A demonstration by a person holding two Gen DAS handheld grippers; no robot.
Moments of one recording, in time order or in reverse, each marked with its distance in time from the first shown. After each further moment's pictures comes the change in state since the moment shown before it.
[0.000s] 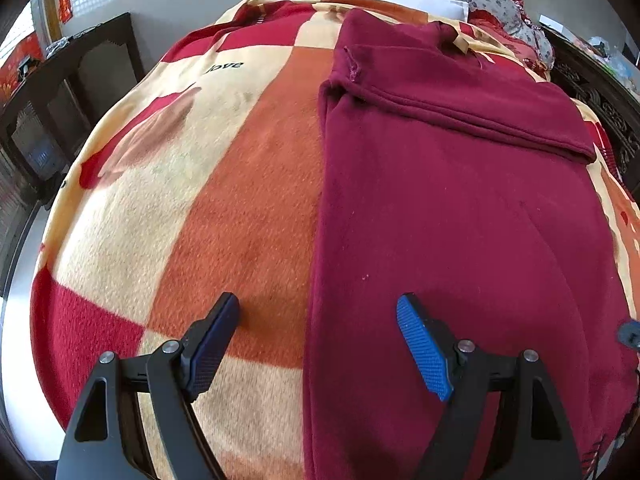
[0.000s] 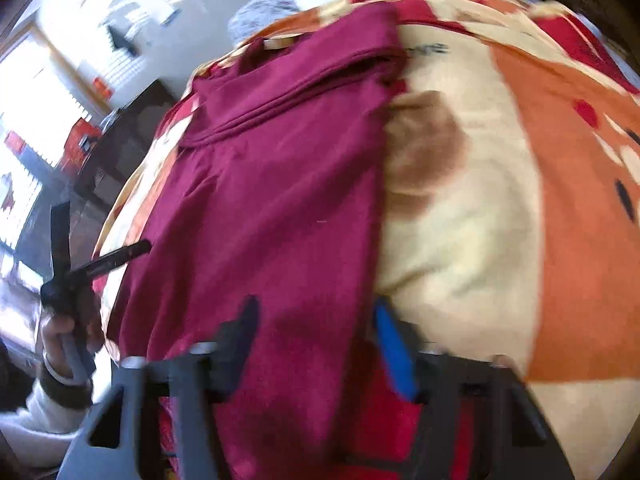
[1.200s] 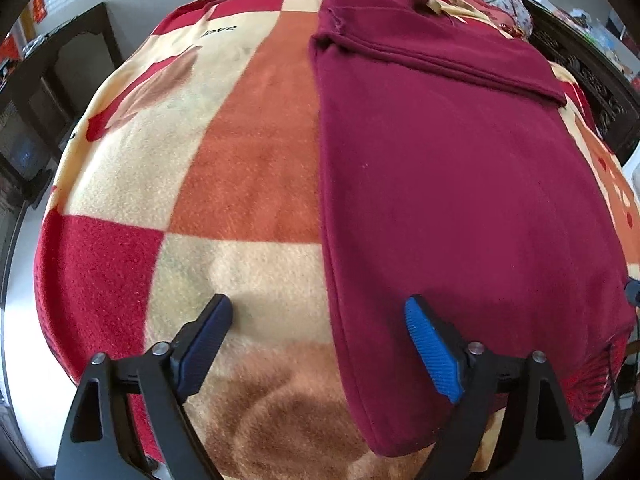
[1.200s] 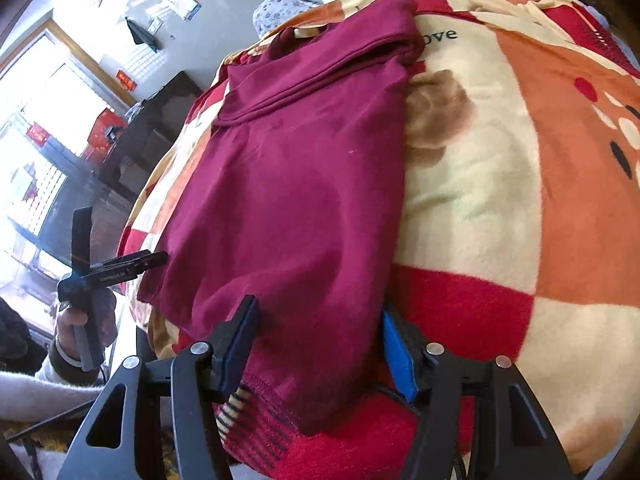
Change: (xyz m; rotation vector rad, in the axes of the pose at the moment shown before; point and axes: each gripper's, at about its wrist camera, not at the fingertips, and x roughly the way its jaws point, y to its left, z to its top) left arm -0.025 0.014 -0.049 0.078 0.103 -0.053; right arm -0.028 -0.001 -0.032 0.021 0.019 0.106
